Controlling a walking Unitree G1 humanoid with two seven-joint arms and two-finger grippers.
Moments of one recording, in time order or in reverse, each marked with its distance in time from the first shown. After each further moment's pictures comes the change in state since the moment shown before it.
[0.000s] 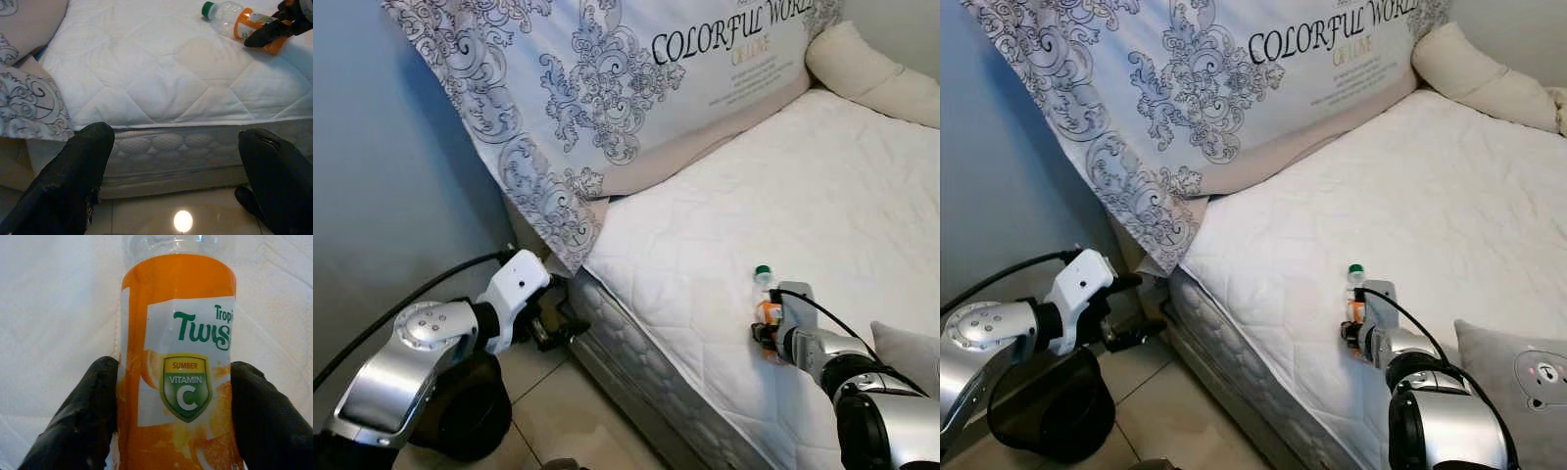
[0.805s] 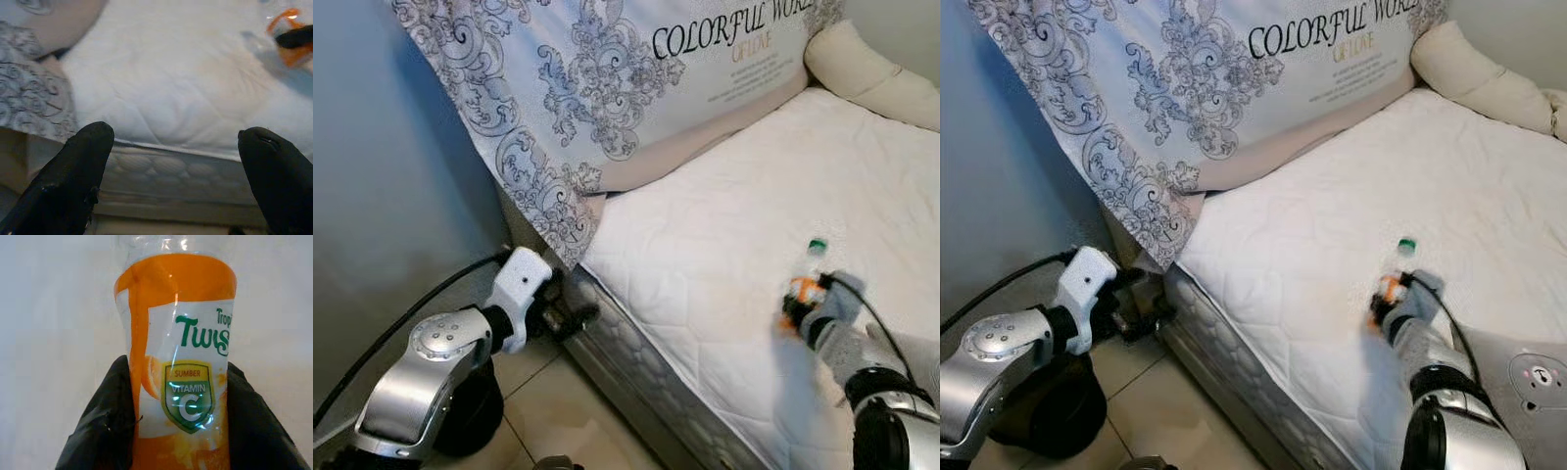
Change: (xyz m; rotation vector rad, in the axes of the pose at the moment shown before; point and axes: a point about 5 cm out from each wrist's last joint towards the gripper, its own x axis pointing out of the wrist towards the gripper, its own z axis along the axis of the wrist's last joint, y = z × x) left arm 0.009 -0.005 -0.002 -0.134 -0.102 0.164; right arm -0.012 -0.034 0.023 0.372 -0.293 0.026
